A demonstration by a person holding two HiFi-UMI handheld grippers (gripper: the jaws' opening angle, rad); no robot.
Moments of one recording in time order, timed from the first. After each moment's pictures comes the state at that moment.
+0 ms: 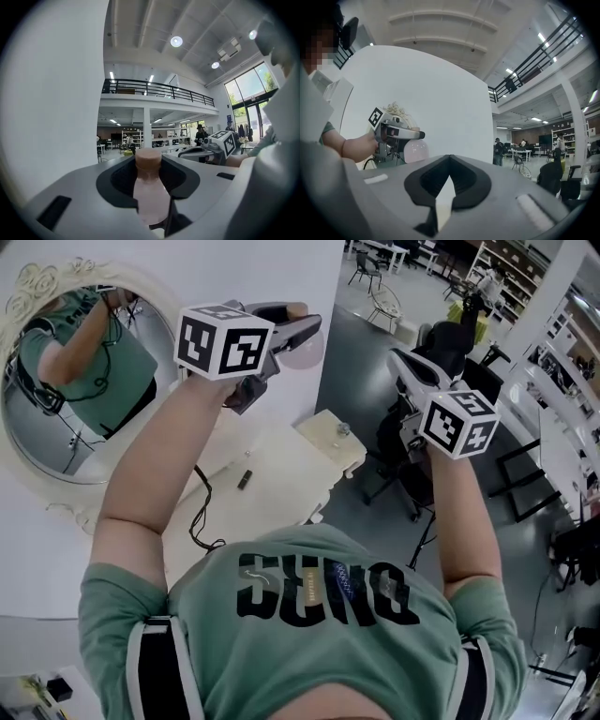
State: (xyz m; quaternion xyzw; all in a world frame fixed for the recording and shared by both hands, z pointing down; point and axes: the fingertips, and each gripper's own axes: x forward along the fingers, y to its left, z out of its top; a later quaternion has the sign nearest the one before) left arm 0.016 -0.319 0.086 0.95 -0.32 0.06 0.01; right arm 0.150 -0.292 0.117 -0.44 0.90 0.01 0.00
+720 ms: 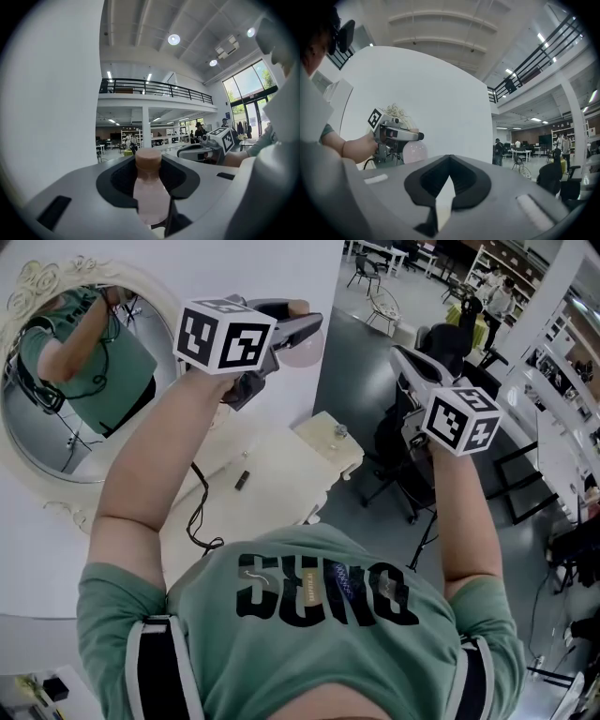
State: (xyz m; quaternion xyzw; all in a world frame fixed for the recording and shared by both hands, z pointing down) left arm 0.017 -0.314 0.083 0.95 -0.31 0.07 0.00; right arm 0.152 -0.290 0.111 -0.44 0.90 0.01 0.01
